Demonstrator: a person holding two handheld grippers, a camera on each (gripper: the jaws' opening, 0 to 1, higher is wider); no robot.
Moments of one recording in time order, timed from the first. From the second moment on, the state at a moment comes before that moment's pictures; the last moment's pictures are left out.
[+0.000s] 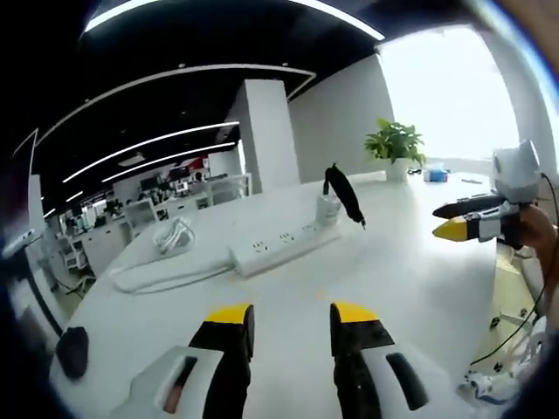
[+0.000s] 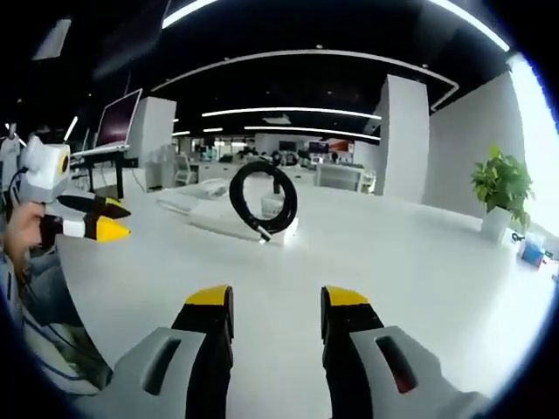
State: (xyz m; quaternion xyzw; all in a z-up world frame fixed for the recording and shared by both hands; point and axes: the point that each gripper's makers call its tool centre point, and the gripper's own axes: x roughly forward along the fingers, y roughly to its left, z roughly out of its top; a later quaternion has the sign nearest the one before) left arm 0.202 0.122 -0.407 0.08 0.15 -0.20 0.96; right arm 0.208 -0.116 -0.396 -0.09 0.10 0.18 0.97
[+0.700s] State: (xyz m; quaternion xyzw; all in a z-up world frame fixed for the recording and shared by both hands) left arm 0.190 0.136 -0.407 0.09 0.15 -0.19 0.97; right arm 0.202 -0.128 -0.405 -0.08 0.11 0.17 0.98
